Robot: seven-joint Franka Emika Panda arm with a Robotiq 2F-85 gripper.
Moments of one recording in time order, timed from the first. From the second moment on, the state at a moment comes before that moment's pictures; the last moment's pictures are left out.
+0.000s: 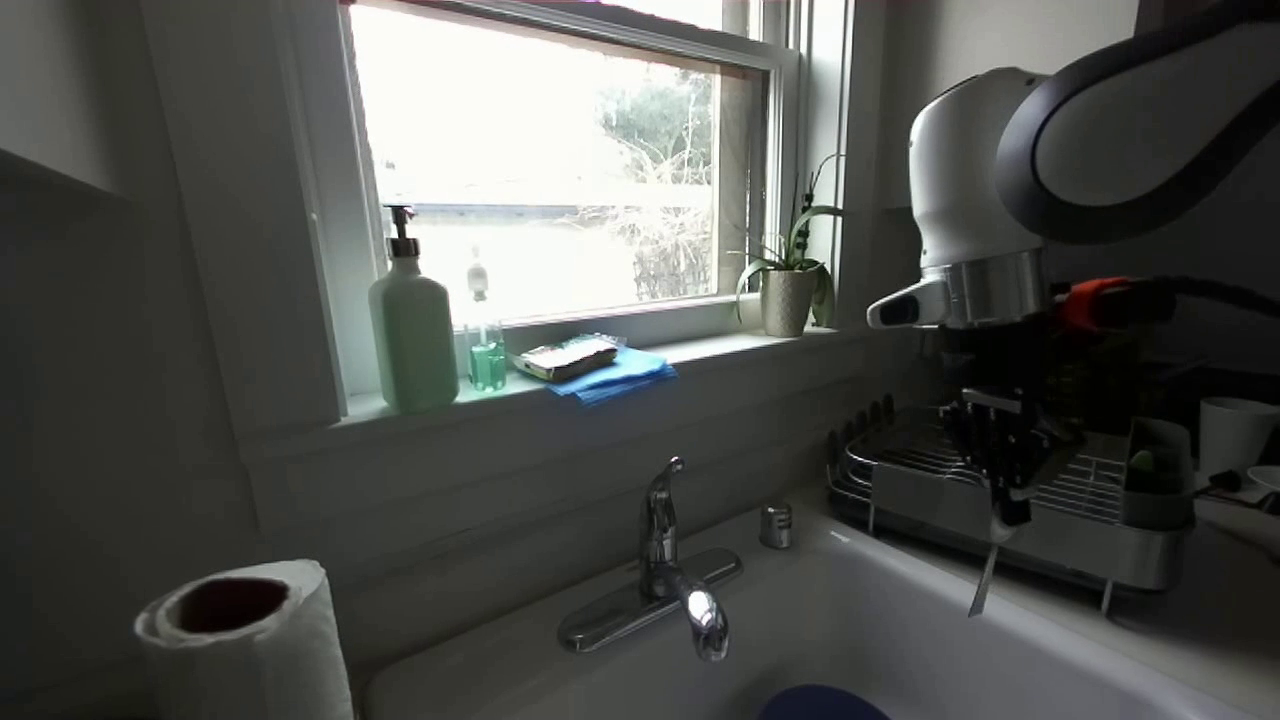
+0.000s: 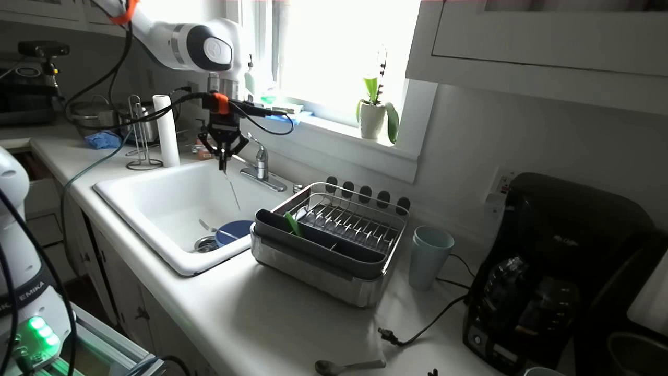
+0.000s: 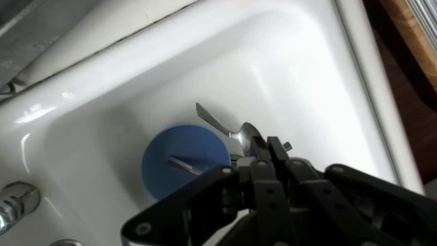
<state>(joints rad) 0.00 -0.15 -0.13 -2.32 -0.12 2.00 -0.91</state>
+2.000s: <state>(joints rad) 0.00 0.38 0.02 -2.20 -0.13 2.40 -0.63</state>
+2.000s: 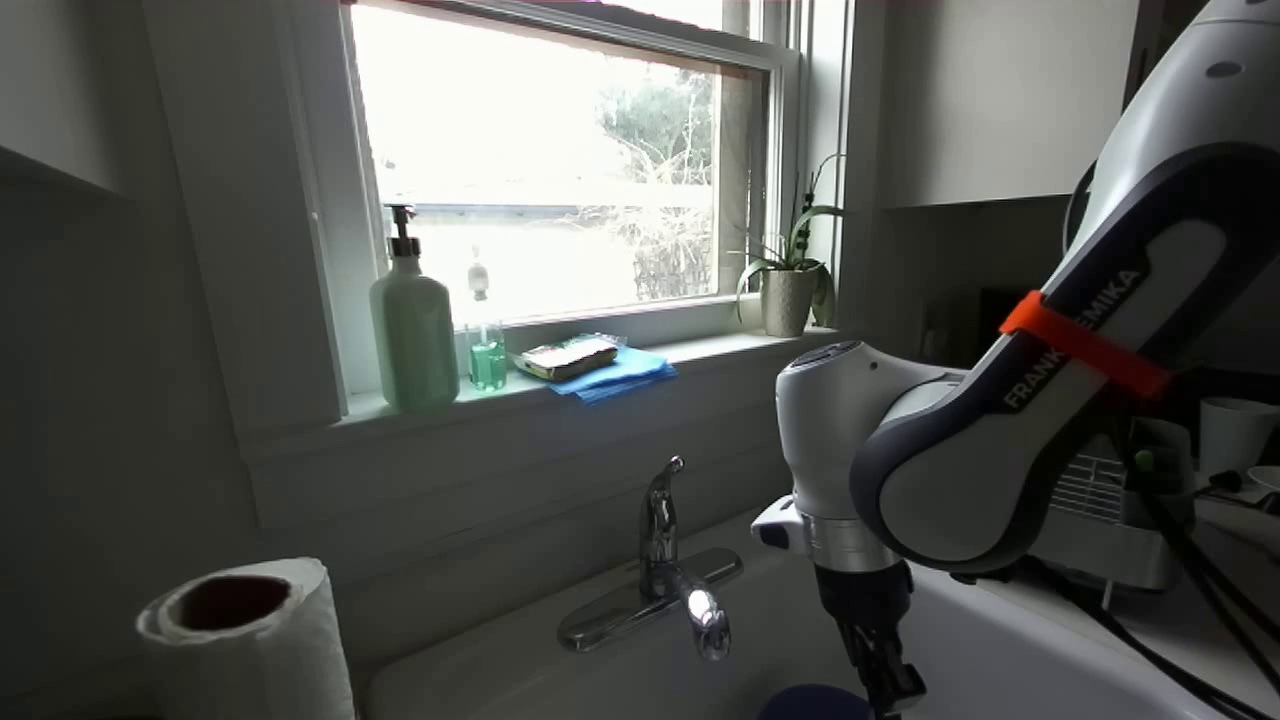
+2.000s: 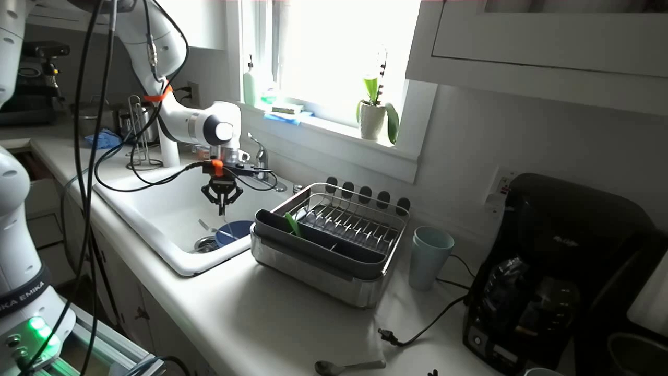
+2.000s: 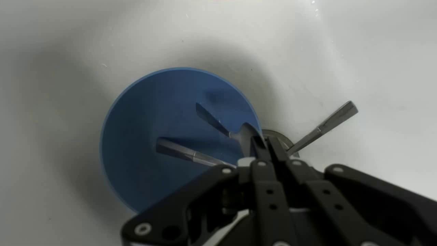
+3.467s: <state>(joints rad) -0.02 0.54 0.03 -2.01 -0.21 2.39 -0.38</state>
